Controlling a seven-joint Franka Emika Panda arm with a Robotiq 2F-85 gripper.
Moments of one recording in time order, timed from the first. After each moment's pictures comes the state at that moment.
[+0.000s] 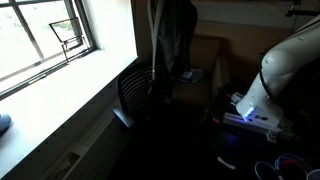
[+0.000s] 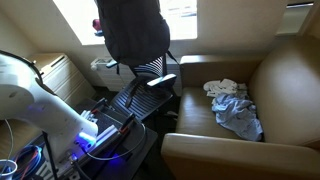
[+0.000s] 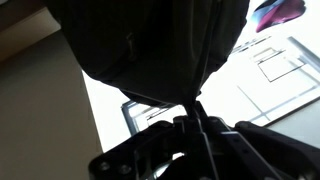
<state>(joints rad) -0.26 -0.46 0.00 -2.03 0.61 2.06 -0.36</state>
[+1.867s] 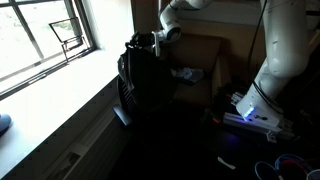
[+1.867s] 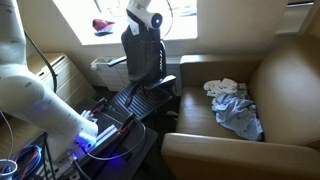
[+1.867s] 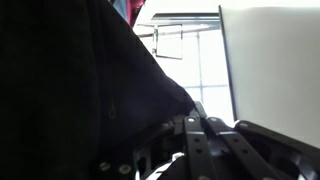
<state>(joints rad) -0.02 0.54 -0.03 -1.84 1.90 1.93 -0.87</state>
